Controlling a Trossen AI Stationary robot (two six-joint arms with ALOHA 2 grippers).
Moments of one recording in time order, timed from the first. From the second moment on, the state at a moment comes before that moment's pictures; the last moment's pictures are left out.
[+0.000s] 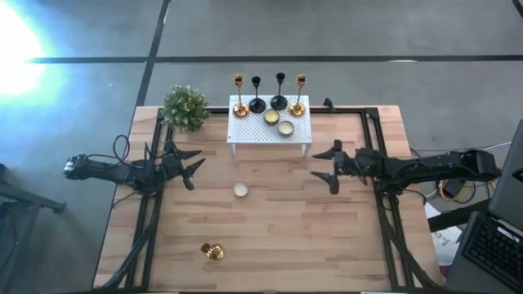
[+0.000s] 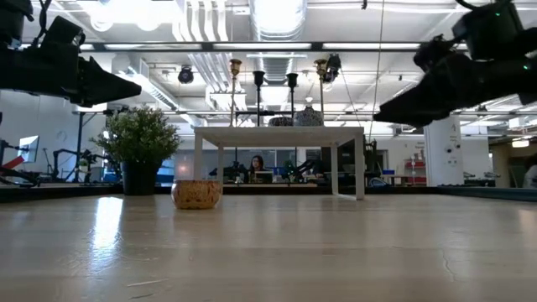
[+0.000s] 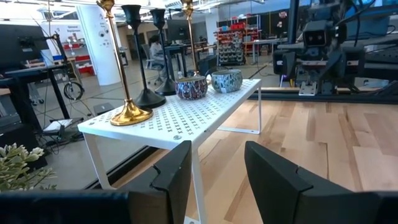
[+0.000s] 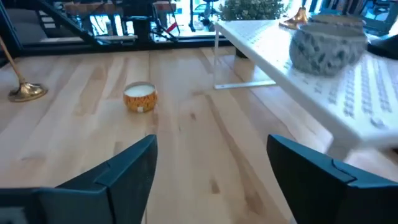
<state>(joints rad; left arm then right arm) -0.18 0.12 0.01 0.07 -0.68 0.12 -0.16 0.84 0.11 0.50 0.03 0.03</state>
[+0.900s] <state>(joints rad) -0.18 0.12 0.01 0.08 -0.68 0.12 -0.16 0.72 0.01 0.48 0.06 0.12</state>
